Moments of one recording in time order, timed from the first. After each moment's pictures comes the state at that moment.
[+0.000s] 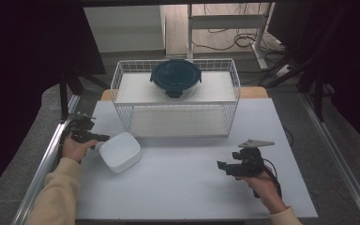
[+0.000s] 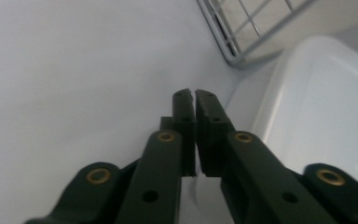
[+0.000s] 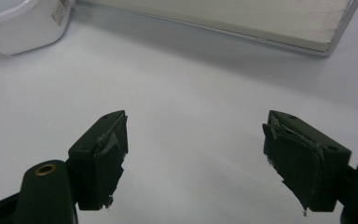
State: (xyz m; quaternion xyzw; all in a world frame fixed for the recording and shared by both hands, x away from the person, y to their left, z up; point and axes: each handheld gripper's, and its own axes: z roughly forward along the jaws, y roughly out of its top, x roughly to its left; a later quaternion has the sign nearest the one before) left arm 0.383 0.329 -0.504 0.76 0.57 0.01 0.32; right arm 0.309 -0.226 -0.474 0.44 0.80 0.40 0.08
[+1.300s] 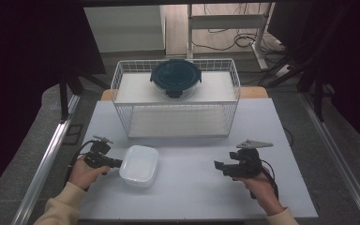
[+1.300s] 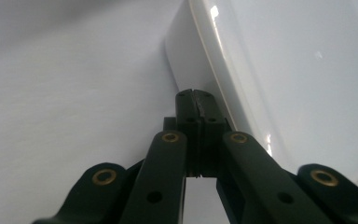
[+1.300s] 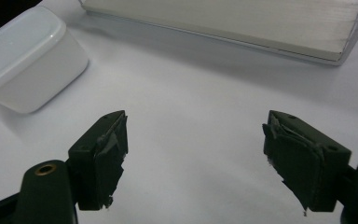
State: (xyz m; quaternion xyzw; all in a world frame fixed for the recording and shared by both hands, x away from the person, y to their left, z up) left arm 0.309 0.257 -0.505 0.81 0.50 -0.05 0.31; right arm 0.303 -0.217 -0.470 0.44 0.79 0.41 0.09
